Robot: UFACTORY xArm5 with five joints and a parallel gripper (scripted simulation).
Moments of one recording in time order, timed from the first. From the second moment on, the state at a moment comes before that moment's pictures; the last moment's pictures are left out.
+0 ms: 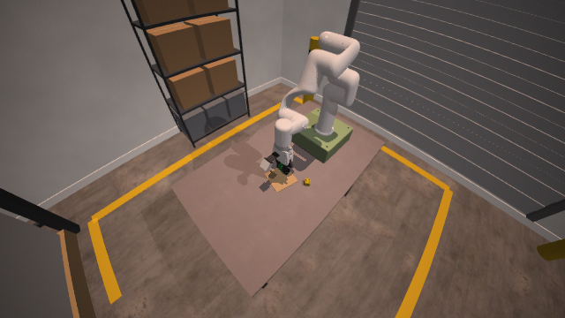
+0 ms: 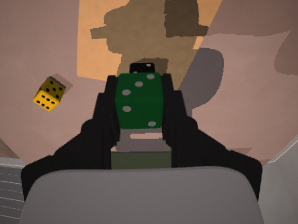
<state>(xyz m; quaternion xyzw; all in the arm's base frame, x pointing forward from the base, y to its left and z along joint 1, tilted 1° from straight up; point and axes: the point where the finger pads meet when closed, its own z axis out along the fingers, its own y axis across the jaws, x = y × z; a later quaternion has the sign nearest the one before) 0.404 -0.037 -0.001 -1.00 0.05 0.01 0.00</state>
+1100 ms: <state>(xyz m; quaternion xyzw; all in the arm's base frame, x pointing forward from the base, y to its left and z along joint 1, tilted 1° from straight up) 0.404 -0.037 -0.080 -1.00 0.05 0.01 0.00</state>
